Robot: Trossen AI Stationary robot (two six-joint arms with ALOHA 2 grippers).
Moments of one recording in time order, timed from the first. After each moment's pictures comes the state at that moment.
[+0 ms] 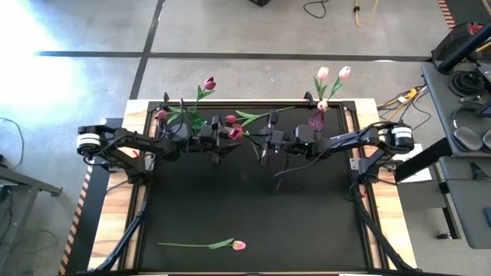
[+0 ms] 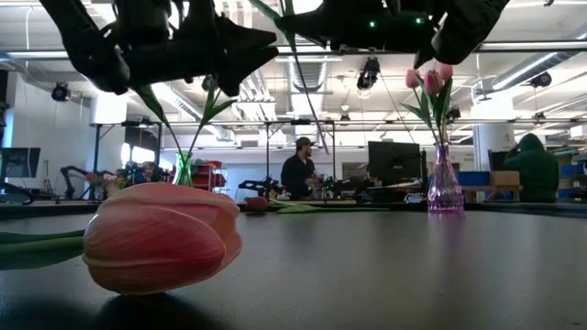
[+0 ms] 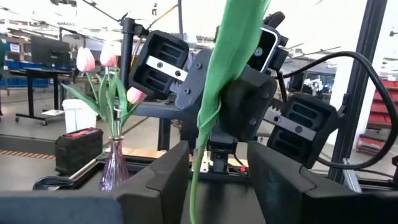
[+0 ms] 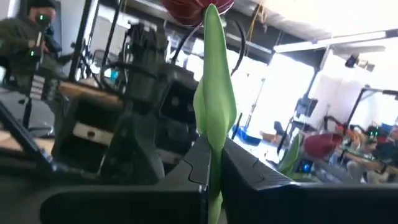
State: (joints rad) left arm 0.24 1.44 0.50 1.15 0.21 -0.14; right arm -0.12 1.63 0.84 1.02 0.02 -0.34
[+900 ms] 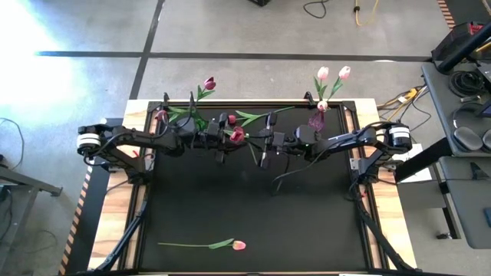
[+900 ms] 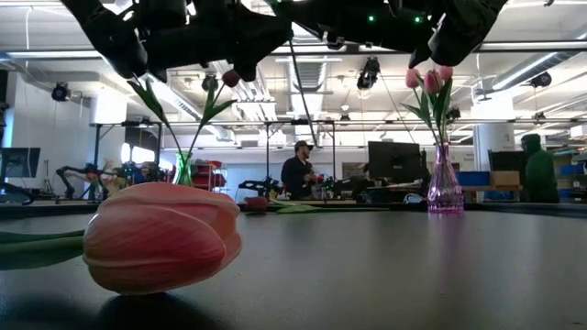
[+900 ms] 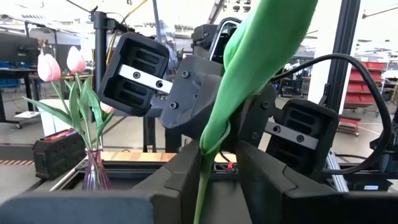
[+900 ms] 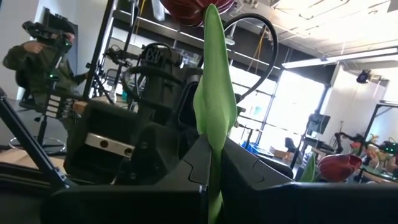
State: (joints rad) left arm 0.24 1.44 0.65 0.96 0.31 -0.09; right arm -0.11 1.65 0.85 1.10 -0.04 -0.33
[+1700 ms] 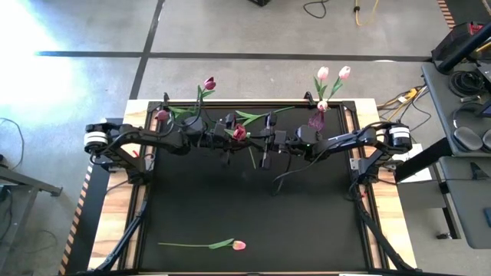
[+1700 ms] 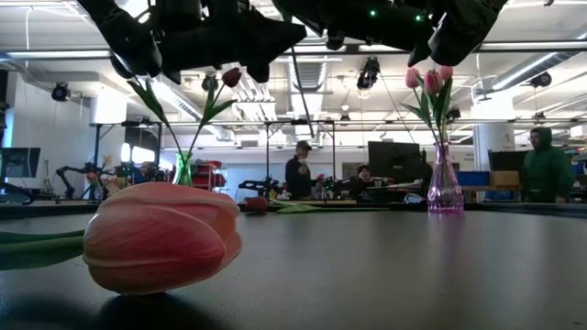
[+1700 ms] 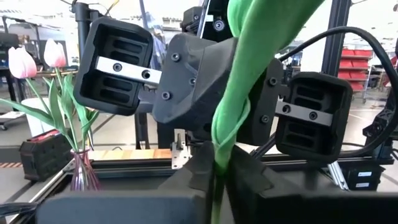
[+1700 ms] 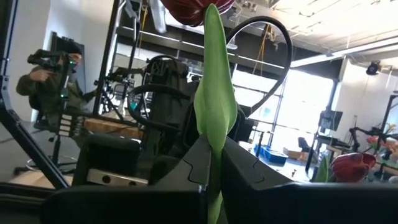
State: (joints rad) left arm 0.24 1.52 0.72 0.93 0.36 -0.05; right arm -0.11 1.65 0.85 1.13 -0.05 -0.23
